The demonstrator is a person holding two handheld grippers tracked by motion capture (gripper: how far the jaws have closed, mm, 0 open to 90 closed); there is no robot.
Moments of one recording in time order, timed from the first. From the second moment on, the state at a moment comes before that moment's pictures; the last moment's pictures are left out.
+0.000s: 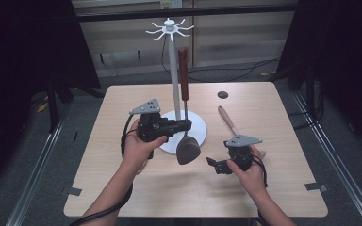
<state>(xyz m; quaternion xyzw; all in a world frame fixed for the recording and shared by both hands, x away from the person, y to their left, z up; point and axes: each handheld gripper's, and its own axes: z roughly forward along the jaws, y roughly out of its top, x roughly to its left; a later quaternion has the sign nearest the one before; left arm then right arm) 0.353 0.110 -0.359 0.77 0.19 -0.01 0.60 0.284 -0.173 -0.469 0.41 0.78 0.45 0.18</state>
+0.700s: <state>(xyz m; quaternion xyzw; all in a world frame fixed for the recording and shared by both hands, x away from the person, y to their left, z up) 0.366 0.118 -0.345 0.76 0.19 0.00 0.62 0.283 -0.173 -0.466 0.40 0.78 0.45 0.18</state>
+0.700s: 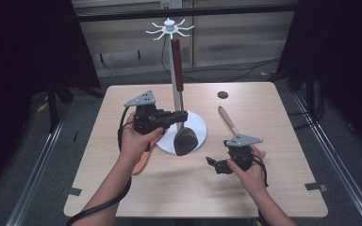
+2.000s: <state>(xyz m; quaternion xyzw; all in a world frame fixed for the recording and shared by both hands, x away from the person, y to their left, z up) 0.380 0.111 -0.341 0.76 0.17 -0.01 0.62 0.284 -0.175 -0.466 0.40 0.78 0.45 0.17</state>
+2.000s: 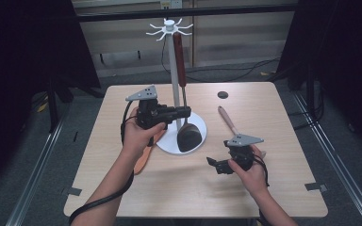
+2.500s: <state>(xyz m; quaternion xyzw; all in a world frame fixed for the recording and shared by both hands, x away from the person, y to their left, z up) 0.389 0.115 -0.348 0.75 0.18 -0.02 0.63 0.284 -0.175 -0.467 0.40 0.78 0.45 0.17</state>
